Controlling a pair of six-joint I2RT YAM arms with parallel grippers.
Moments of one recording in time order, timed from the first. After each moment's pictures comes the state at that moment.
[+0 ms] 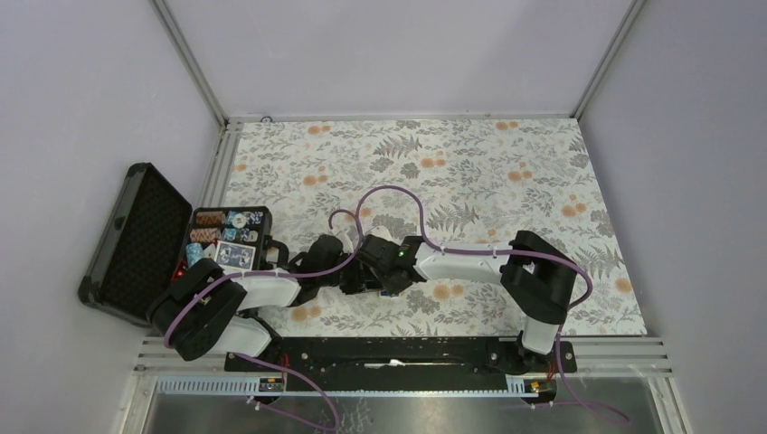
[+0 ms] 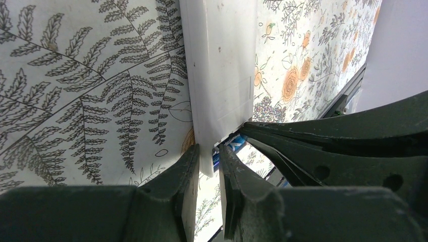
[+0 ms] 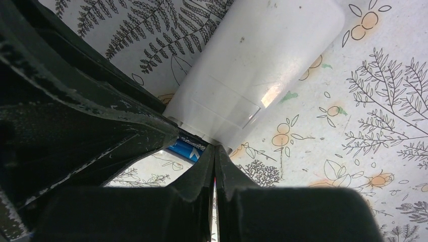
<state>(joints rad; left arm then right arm) -0.69 1.37 0.31 0.36 0.38 -0.93 1.13 1.80 1.16 -0.61 0.21 0.52</state>
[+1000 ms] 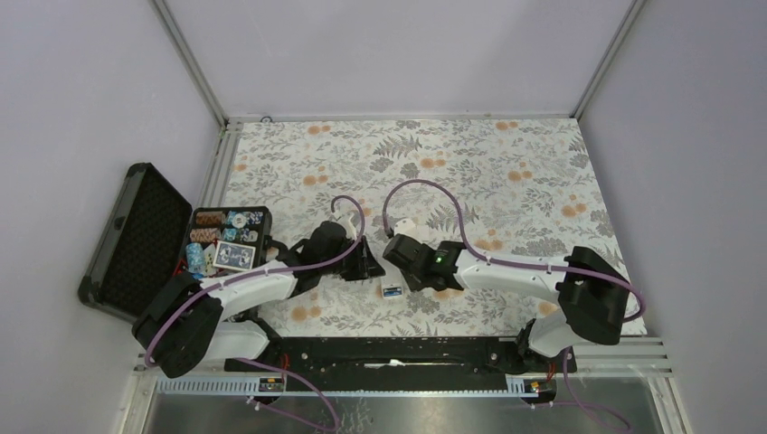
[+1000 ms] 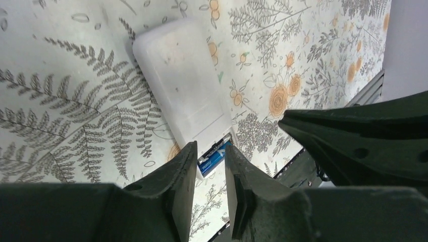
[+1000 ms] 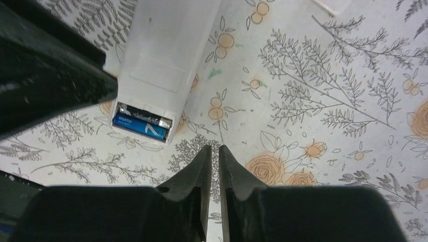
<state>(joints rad) -0.71 1.26 0.44 0.13 0.29 -0.81 1.10 1.53 0.97 -0.57 0.35 0.49</state>
